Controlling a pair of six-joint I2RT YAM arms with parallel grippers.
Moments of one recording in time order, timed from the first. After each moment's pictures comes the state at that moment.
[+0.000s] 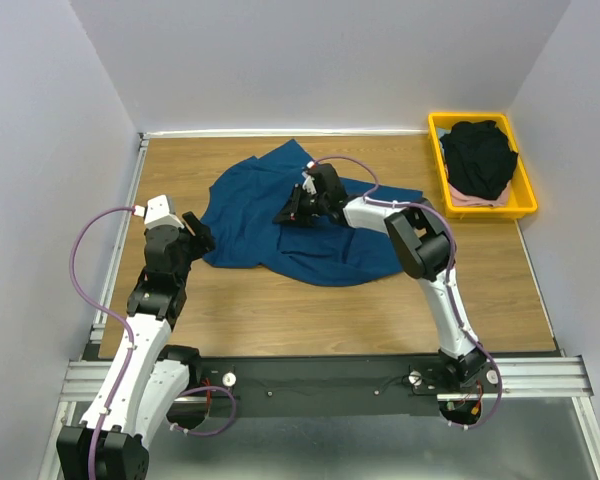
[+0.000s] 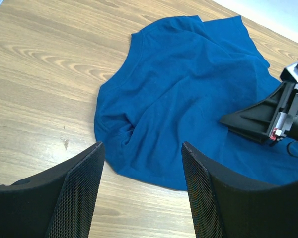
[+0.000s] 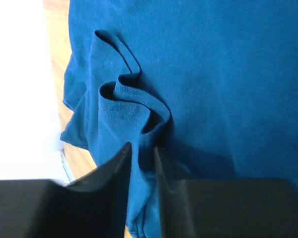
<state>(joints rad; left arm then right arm) -0.13 0.72 0.54 -0.16 -0.18 -0.42 0.60 2.34 1.61 0.12 -0.50 0.88</state>
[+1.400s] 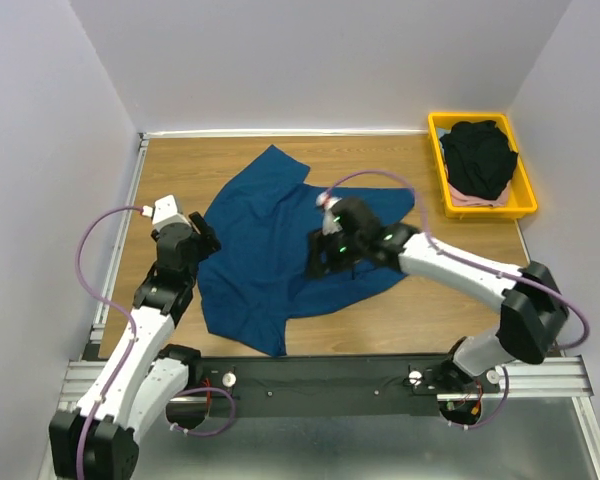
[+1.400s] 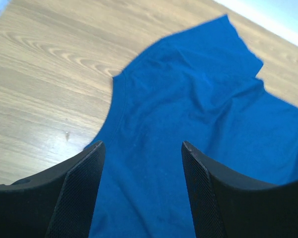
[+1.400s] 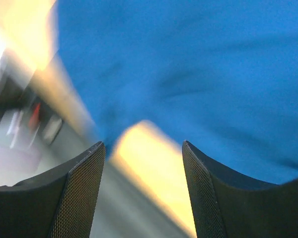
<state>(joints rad) -0.22 0.73 0.54 -0.19 -0.33 -0.48 0.93 1.54 1.11 -0.41 -0.24 0.46</state>
